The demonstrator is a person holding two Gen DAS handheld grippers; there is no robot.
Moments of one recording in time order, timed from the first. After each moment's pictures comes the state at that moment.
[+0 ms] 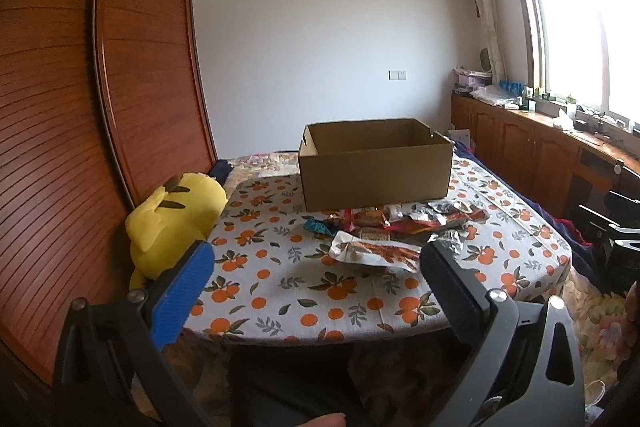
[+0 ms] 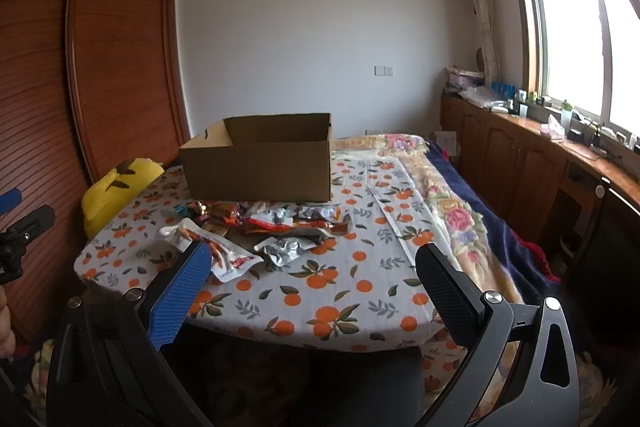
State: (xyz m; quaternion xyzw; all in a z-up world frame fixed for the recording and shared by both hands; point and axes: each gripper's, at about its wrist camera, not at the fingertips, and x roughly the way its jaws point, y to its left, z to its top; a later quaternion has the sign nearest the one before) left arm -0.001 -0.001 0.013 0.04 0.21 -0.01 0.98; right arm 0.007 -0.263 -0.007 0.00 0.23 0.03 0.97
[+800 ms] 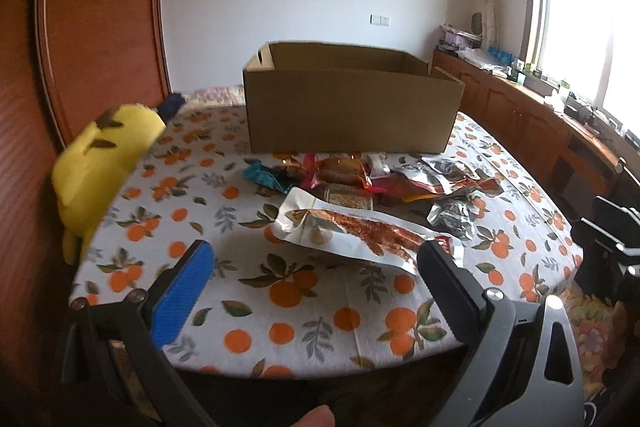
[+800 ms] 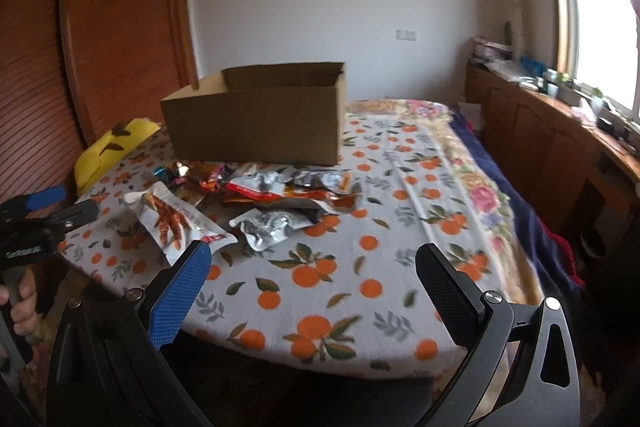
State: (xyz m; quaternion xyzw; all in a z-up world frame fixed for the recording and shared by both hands) left arm 0.123 -0.019 -0.078 -0.01 0.32 -0.07 0.94; right arm 0.100 -0.275 -0.065 -0.01 0.29 0.09 0.95
